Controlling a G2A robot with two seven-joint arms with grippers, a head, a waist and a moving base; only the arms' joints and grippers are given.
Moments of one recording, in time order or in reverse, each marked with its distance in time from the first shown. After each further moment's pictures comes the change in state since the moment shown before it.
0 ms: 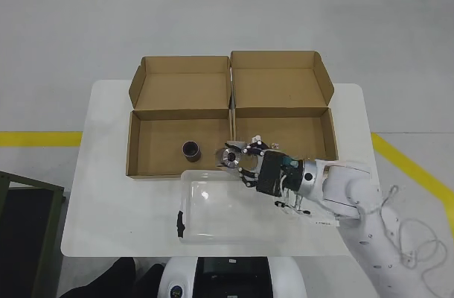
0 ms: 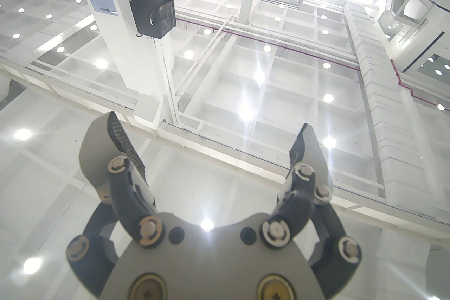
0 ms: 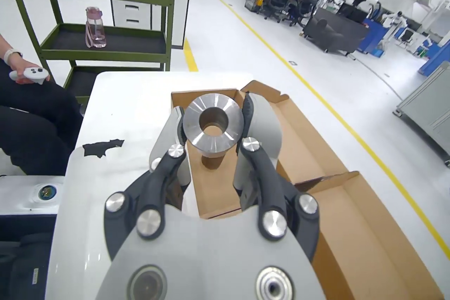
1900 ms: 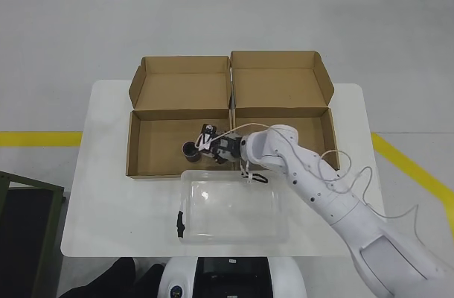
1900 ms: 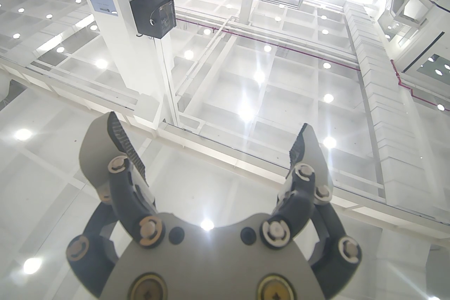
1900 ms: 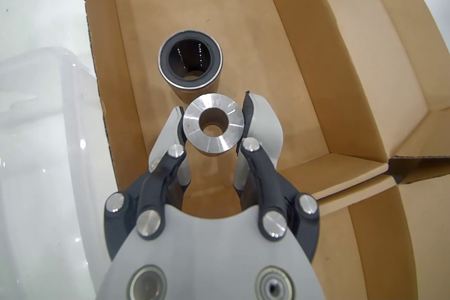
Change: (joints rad) left arm 0.000 0.000 0.000 0.000 0.000 0.000 0.000; right arm 0.525 -0.195 -0.481 0.738 0.060 0.180 0.292
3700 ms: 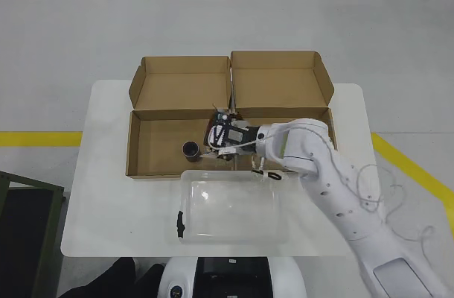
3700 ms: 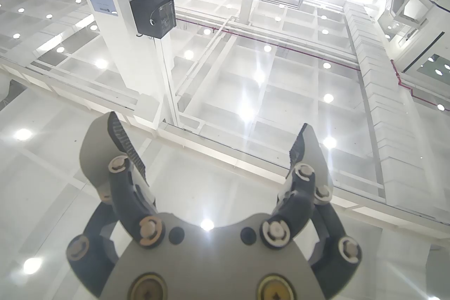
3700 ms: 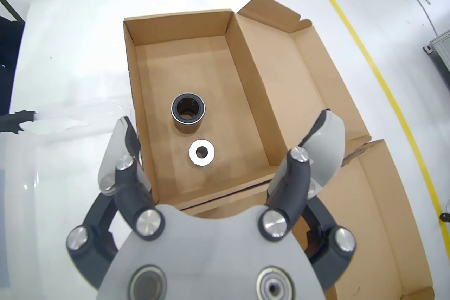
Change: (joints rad) left arm 0.000 0.000 0.000 0.000 0.000 0.000 0.000; right arm -0.189 0.061 0.300 -0.450 -0.016 -0.095 0.090
